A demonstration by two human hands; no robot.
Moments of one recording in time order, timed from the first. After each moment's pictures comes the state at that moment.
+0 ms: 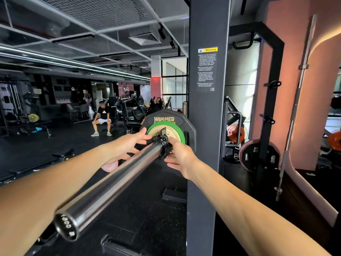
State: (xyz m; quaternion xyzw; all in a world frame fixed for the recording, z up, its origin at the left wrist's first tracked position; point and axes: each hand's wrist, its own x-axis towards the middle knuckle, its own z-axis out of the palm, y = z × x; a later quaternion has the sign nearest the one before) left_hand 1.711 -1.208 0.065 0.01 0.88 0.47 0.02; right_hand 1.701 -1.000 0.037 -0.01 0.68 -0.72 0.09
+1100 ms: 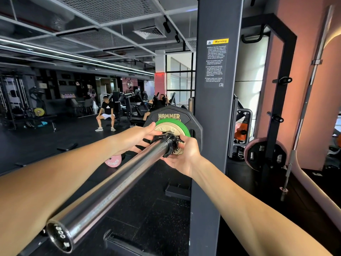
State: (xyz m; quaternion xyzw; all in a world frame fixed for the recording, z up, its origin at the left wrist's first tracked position) left_hand 1.697 -1.199 0.078 0.04 0.89 0.45 0.01; right_hand 1.676 -1.010 0.032 0.03 0.44 -0.87 0.21
